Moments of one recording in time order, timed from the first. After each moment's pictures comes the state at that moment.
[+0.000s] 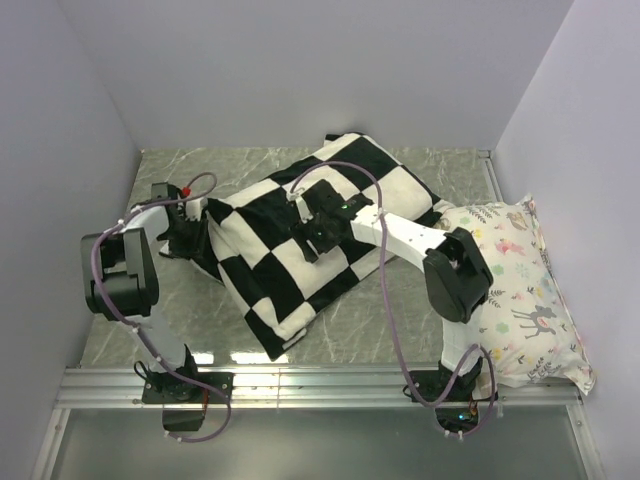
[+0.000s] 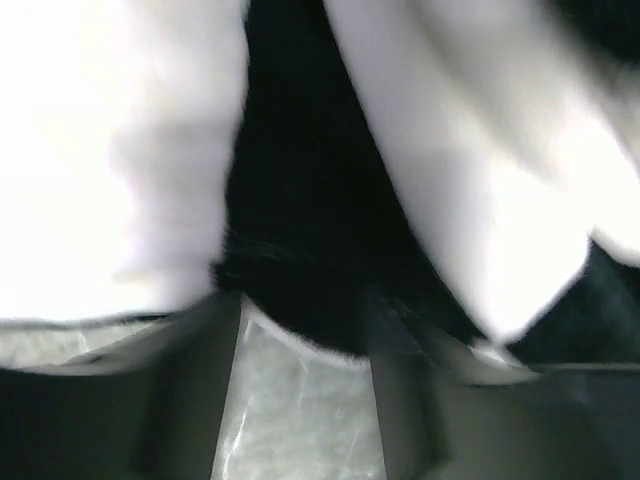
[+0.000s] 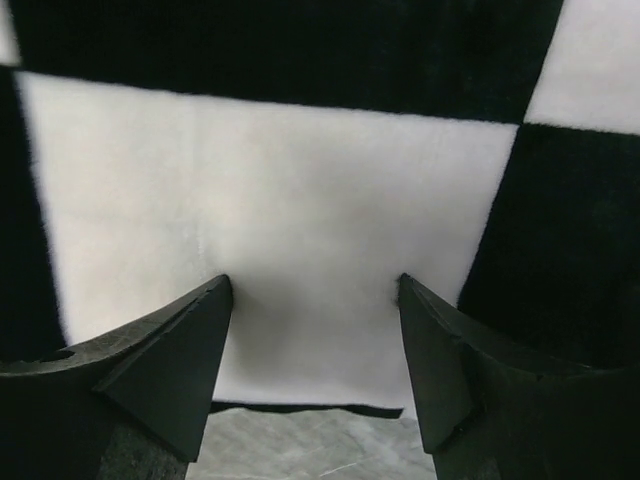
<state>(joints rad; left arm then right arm) 0.17 1.77 1.12 -0.62 0.20 0.25 0.75 1.89 1.51 -0.62 -0.07 0.01</state>
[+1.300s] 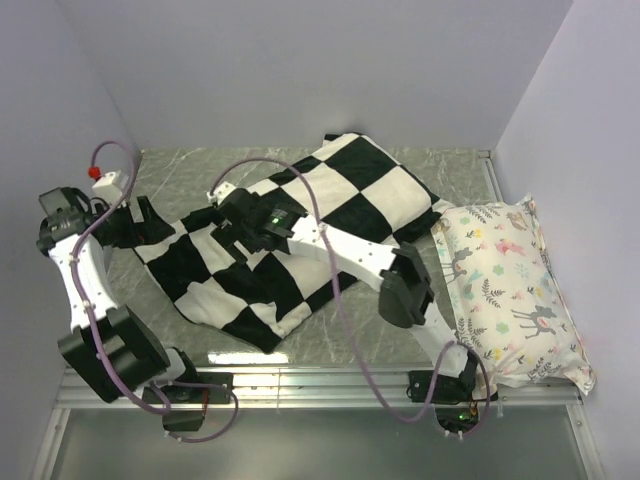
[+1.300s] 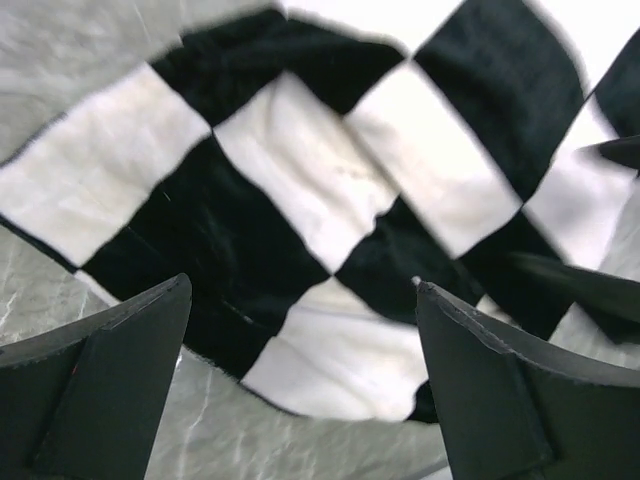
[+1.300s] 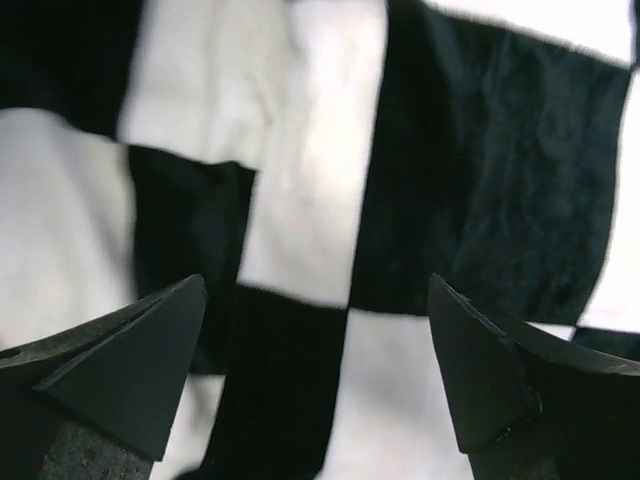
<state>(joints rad) 0.59 1.32 1.19 -0.85 0.77 0.33 1.06 2.19 2.14 -0.75 0.27 0.06</state>
